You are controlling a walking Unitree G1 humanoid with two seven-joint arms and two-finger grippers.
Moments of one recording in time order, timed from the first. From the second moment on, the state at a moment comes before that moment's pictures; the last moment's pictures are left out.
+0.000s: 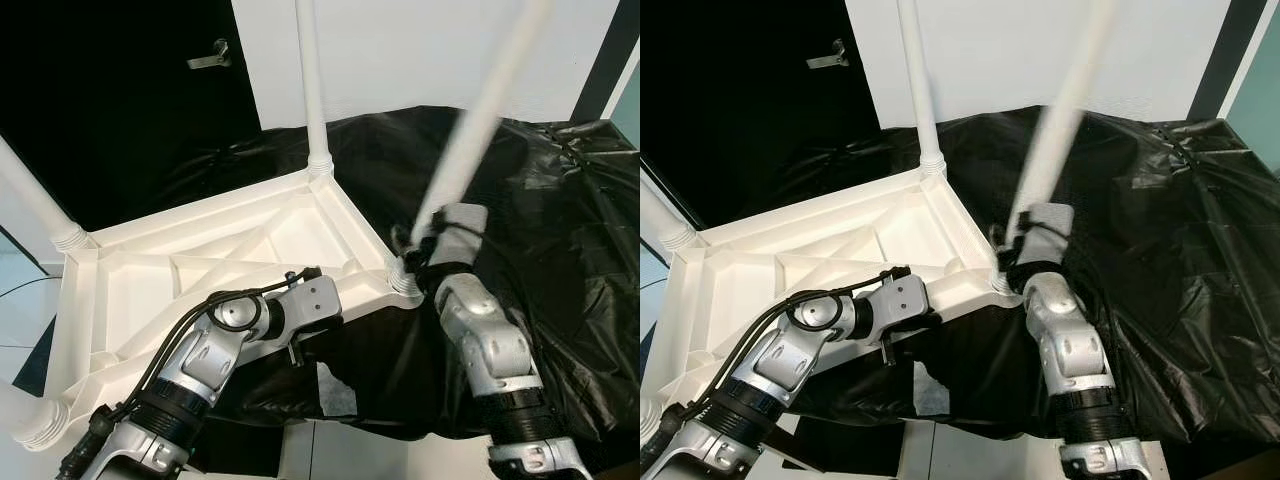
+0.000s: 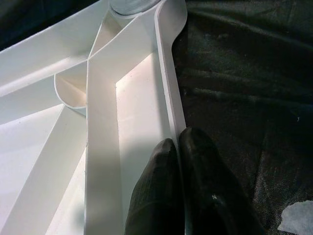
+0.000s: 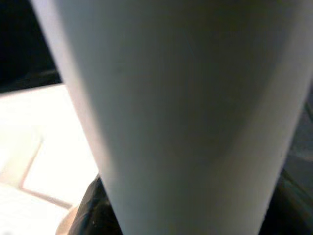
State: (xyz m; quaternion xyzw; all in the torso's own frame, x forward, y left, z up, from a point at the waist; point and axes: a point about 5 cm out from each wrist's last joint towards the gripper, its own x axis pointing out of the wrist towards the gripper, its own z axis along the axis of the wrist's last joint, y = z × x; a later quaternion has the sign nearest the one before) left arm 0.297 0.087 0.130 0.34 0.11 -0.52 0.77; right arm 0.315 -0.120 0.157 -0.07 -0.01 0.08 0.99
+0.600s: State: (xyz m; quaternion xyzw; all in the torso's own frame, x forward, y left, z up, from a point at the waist) left arm 0.297 0.087 0.130 0.34 0.11 -0.52 0.77; right arm 0.303 -0.118 0.143 -0.13 -0.06 0.16 0.98
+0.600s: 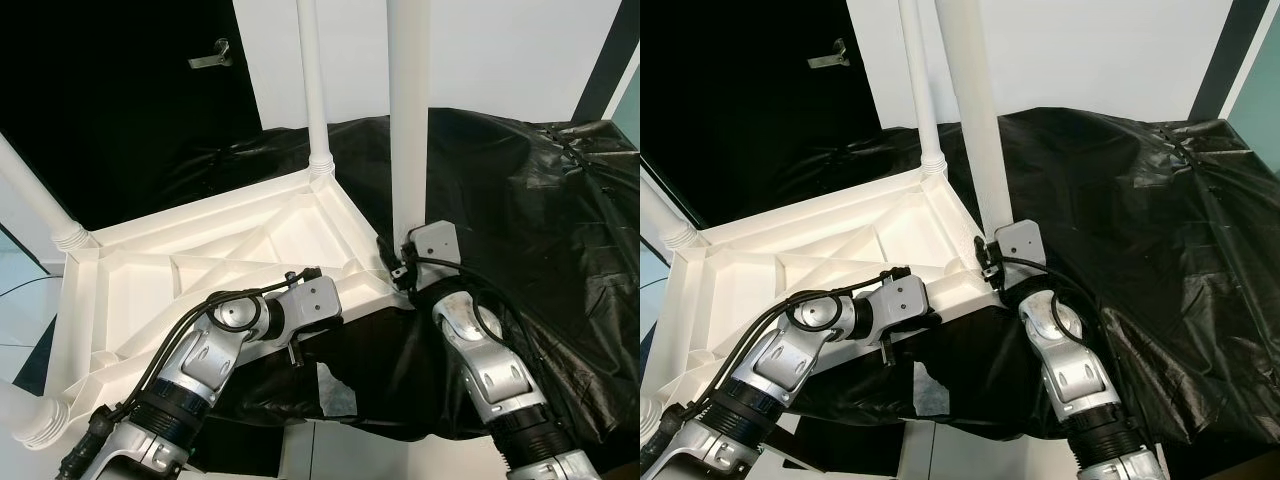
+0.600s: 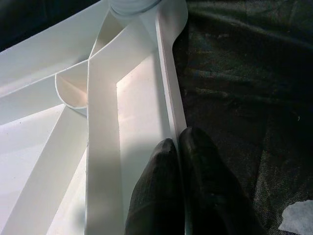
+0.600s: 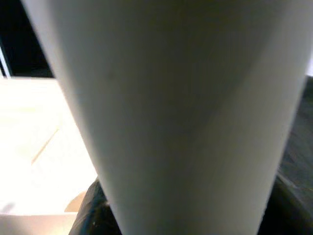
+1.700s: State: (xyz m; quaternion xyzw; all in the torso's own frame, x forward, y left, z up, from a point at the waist) left arm 0.297 0.086 0.129 0.35 0.11 -0.53 0.77; right arm 0.321 -0.156 0.148 -0.11 -0.01 0.36 0.93
